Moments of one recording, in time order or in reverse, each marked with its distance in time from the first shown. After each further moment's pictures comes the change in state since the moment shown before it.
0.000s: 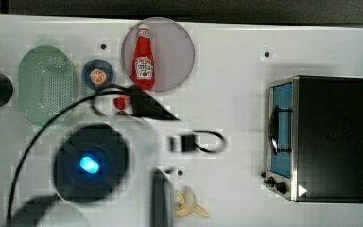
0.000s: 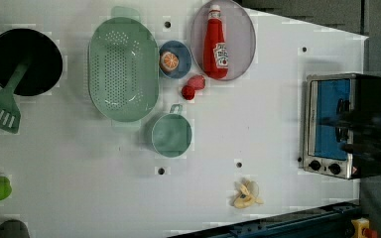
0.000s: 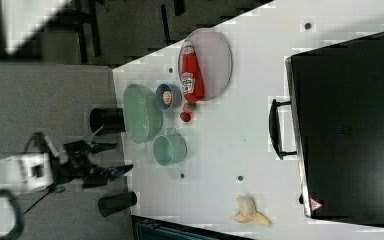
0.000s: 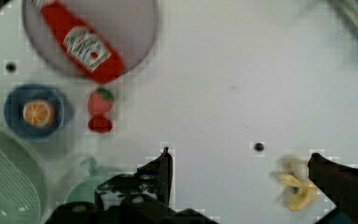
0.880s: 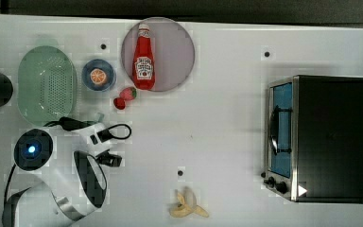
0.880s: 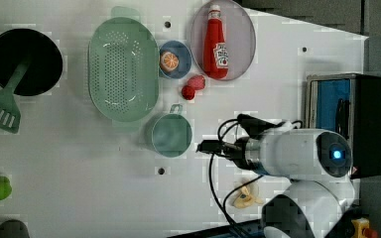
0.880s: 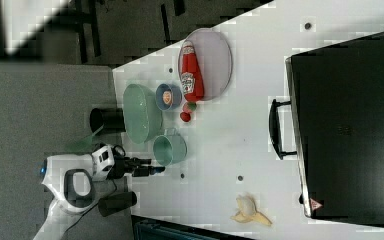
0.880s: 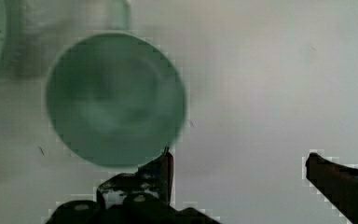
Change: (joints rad) arm 0.081 0.351 0.249 -0.199 -0.017 0.415 -0.021
